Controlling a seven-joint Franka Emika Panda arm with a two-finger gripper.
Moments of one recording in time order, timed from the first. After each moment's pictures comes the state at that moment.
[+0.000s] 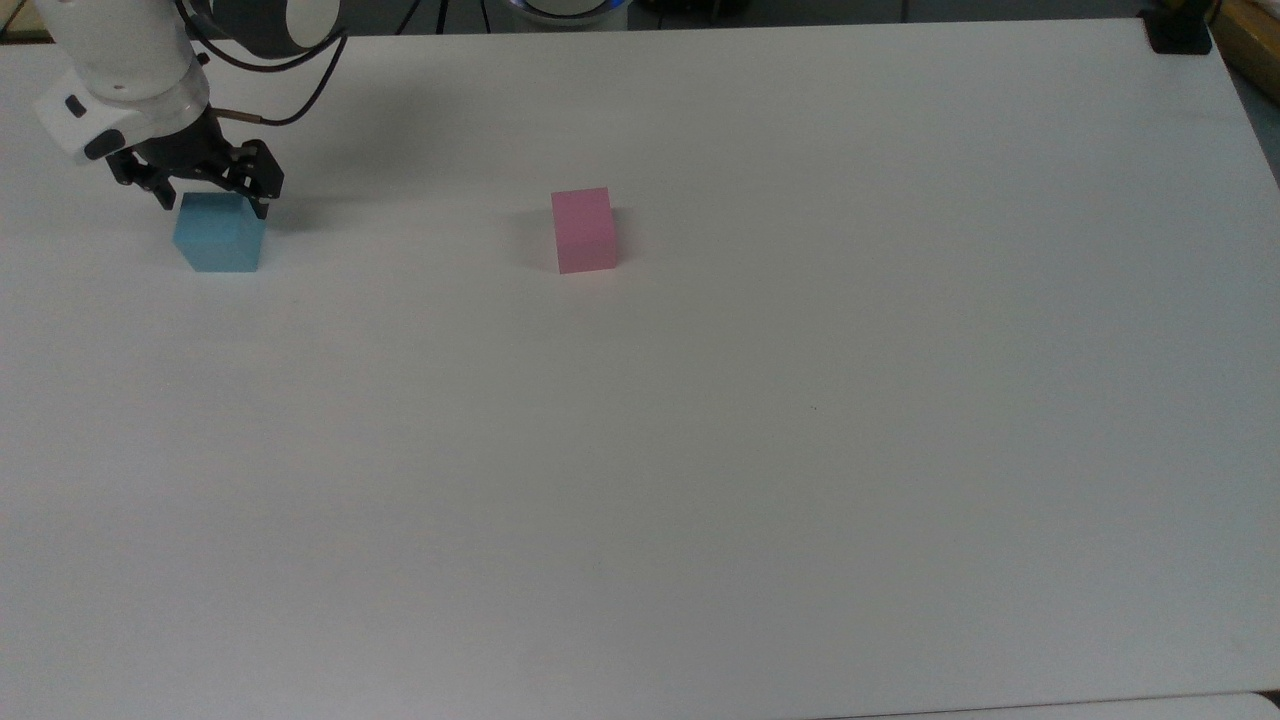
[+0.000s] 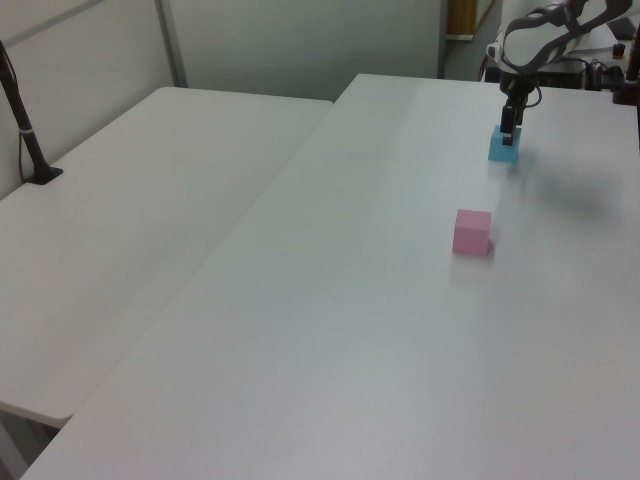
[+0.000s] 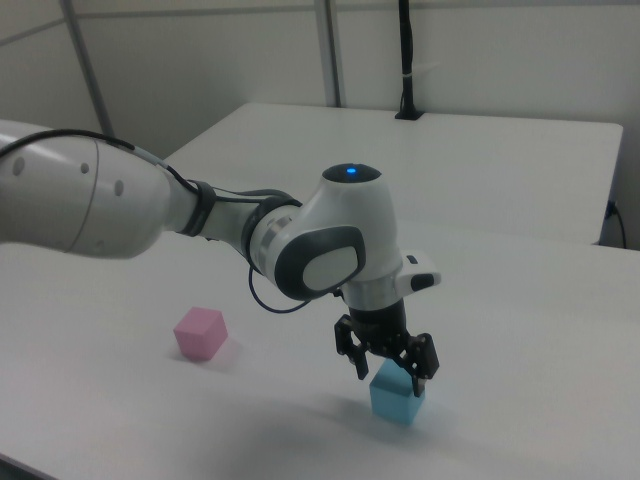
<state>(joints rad) -0.22 0.29 -0.31 -1.93 -0.01 2.25 -0.48</state>
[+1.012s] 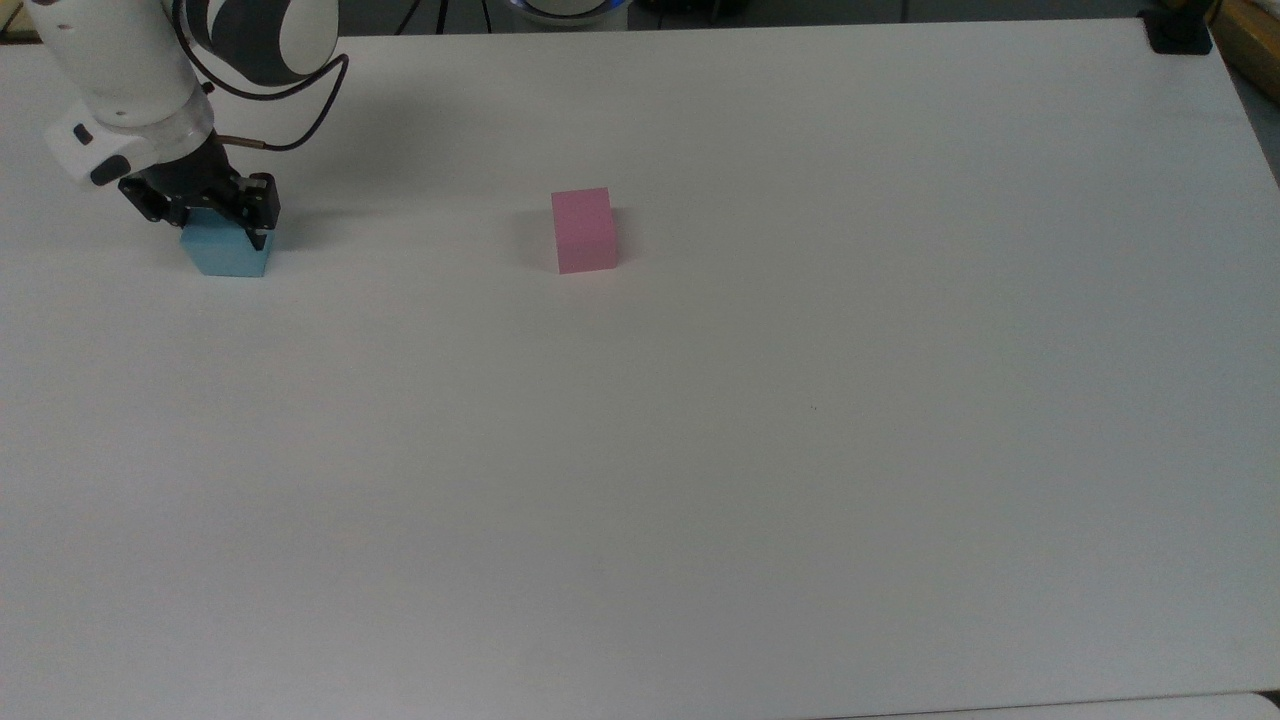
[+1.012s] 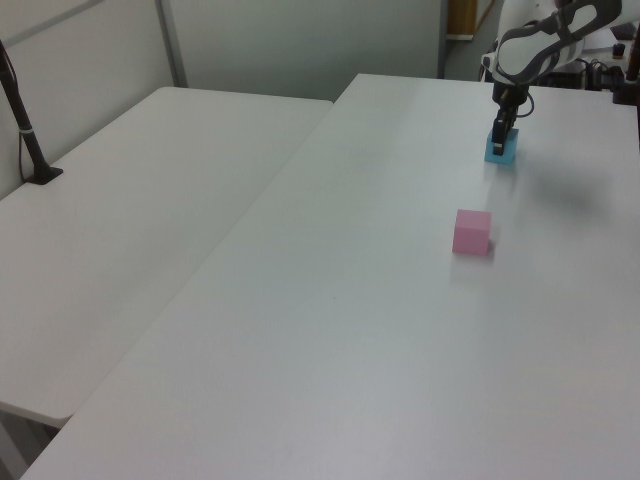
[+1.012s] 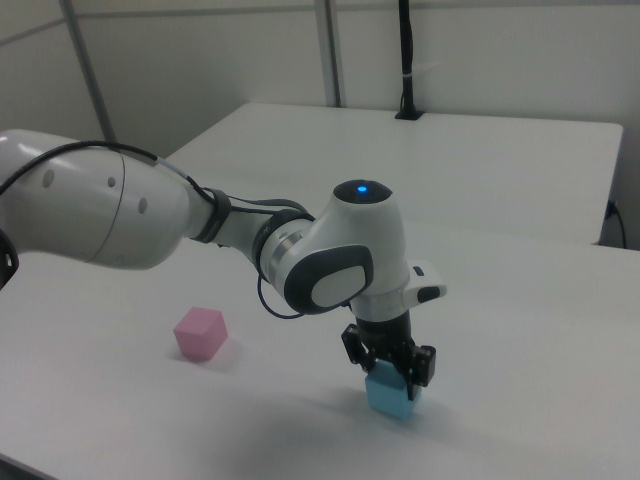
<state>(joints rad) -0.32 0.34 -0.20 -1.91 0.05 2.31 -0.52</state>
